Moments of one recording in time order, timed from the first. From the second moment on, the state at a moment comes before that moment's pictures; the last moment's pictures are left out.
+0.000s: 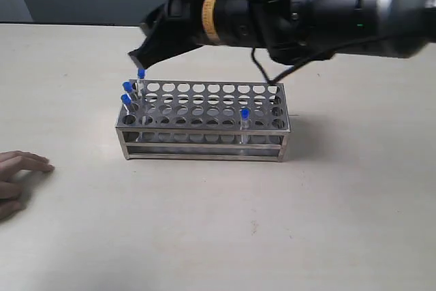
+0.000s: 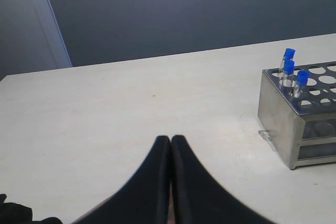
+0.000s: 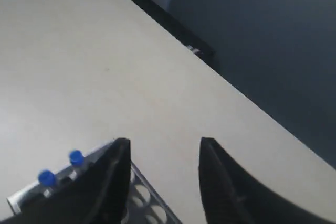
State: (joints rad) left arm 0.03 0.00 0.01 0.21 0.25 -0.12; right arm 0.89 1.75 -1.24 -1.64 0.02 1.43
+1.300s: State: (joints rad) left arm 0.03 0.00 0.01 0.21 0.25 -0.12; right arm 0.85 1.69 -0.81 -1.73 0.25 1.78
